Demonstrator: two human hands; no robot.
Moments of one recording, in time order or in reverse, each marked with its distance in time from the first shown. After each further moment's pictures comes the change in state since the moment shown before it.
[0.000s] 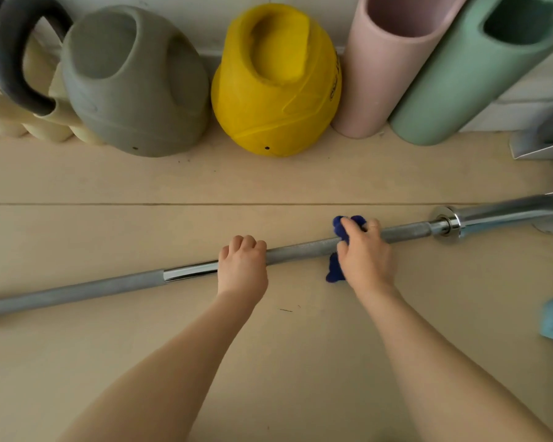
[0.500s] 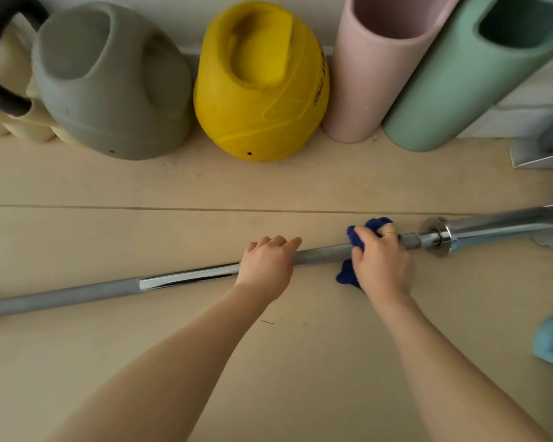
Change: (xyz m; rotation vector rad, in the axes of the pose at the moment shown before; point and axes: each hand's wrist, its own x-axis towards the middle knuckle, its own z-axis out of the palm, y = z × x) left_hand 0.029 0.056 -0.002 -0.052 -0.064 0.200; right_hand 0.024 0.048 -0.012 -0.058 0.054 0.023
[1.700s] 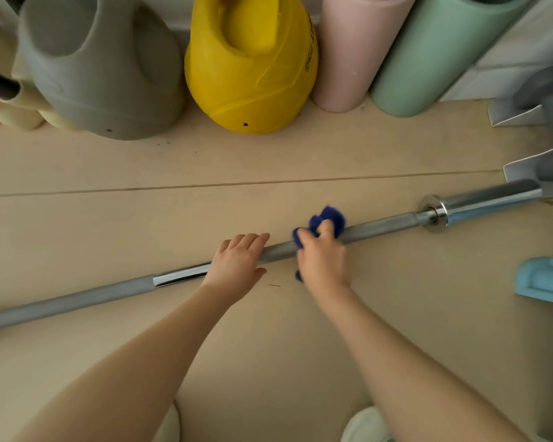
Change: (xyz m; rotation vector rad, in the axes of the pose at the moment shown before) left_hand -0.059 -0.052 0.013 0.052 -0.056 0.086; right_hand -0.075 -0.067 0.029 0.091 -0.116 -0.088
